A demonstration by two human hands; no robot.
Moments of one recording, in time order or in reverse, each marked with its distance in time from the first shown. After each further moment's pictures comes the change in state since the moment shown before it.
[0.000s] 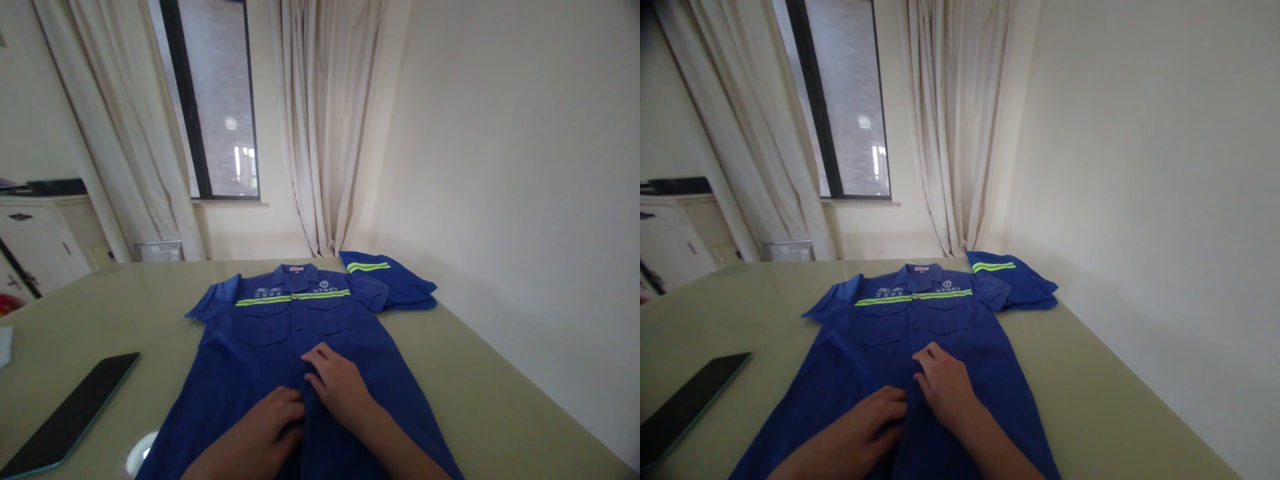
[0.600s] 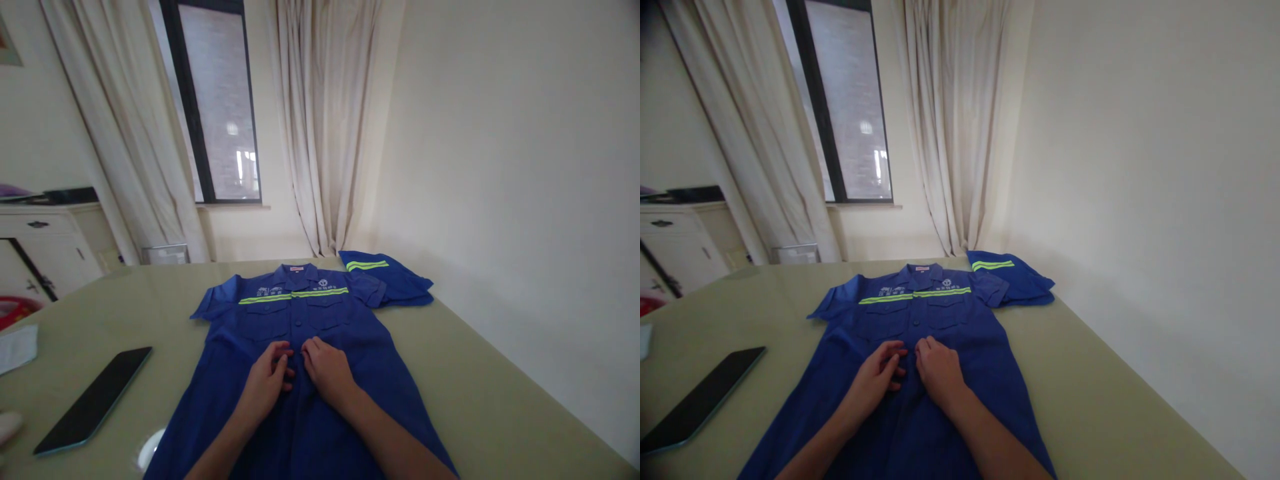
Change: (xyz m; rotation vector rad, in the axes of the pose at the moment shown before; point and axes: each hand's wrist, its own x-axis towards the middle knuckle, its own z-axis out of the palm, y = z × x) left_hand 0.042 -0.056 0.031 -0.563 0.468 -0.313; right_hand 0.014 -0.003 0.020 -0.228 0.049 0.046
